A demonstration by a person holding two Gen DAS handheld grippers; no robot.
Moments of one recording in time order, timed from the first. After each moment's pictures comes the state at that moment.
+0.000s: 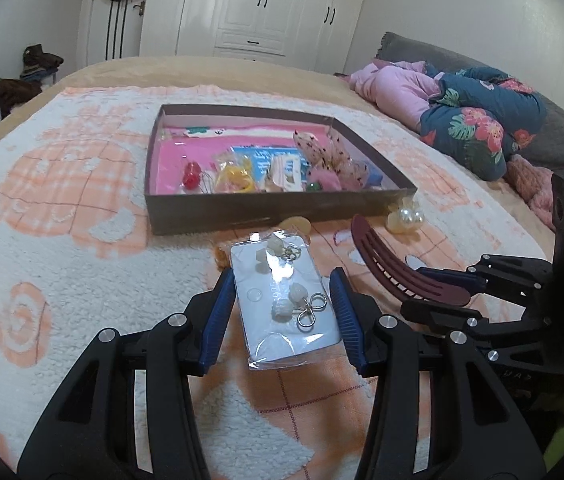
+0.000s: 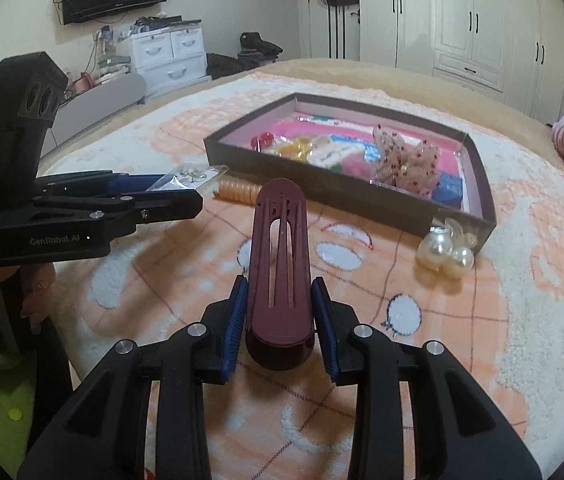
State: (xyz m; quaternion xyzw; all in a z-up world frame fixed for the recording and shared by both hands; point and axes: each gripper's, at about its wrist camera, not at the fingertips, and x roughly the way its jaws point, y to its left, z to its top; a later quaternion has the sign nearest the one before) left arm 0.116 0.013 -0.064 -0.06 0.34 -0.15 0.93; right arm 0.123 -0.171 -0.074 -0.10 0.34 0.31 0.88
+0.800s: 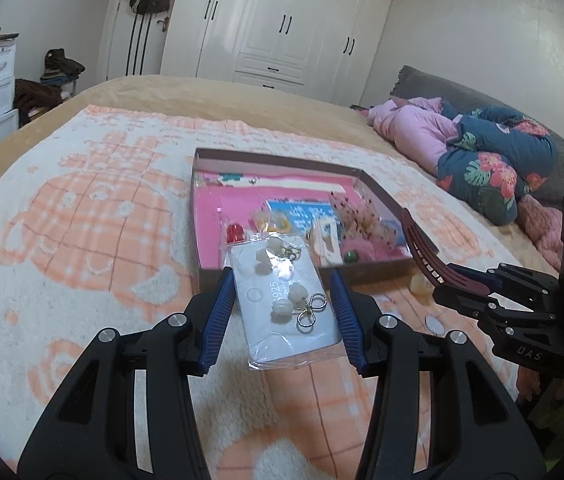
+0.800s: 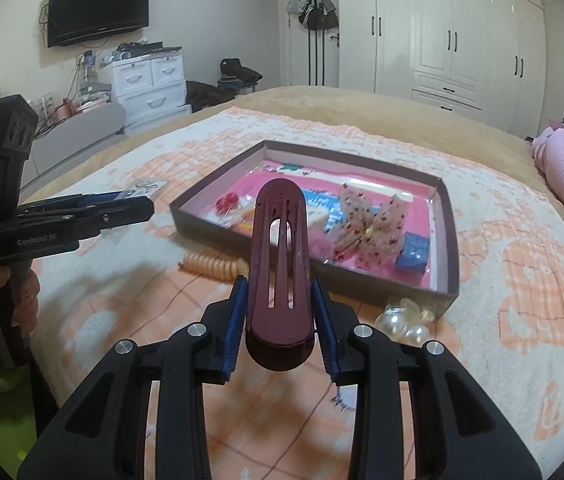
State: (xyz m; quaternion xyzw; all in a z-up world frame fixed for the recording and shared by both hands) left arm 0.140 0.049 -0.034 -0.09 0.30 -0.12 0.94; right arm 0.163 -0.174 -0.038 -0.08 0.30 0.28 0.91
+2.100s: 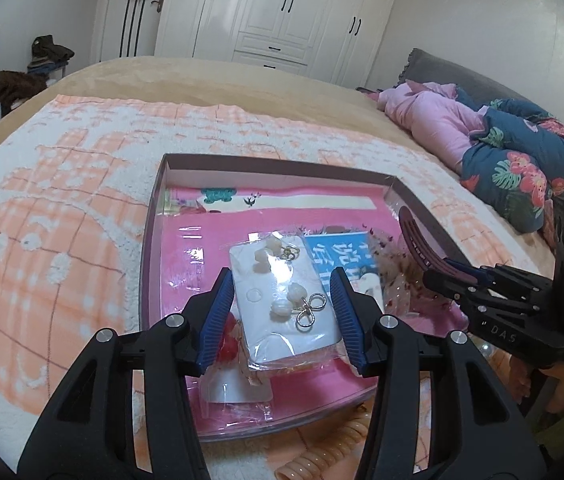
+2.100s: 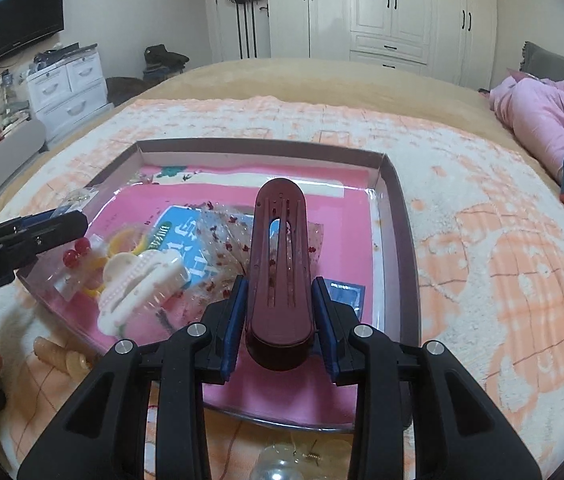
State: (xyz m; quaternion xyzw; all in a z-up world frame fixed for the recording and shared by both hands) left arm 0.263 0.034 -0.059 -0.08 0.34 -0.13 0.93; right arm 0.300 -0.186 -0.075 -0.05 0.36 0.17 0.91
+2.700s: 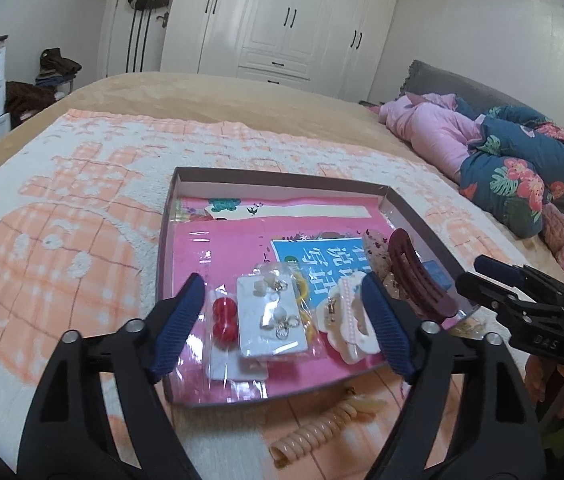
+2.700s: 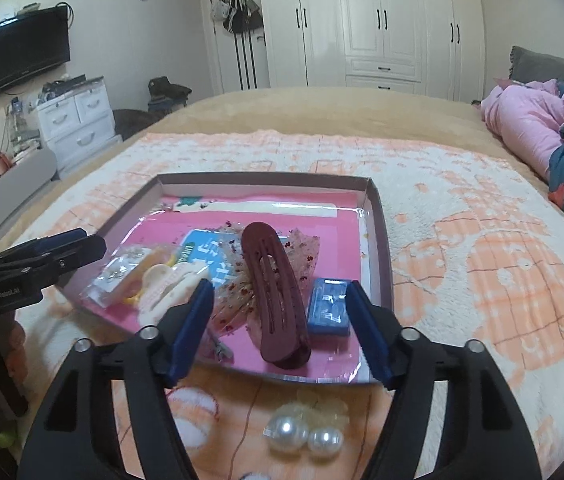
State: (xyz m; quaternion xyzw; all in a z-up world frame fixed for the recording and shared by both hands) left arm 0.232 0.035 -0.046 -0.08 0.31 -0.11 0.94; right arm 0.253 -0.207 -0.045 -0.01 0.31 0.18 0.93
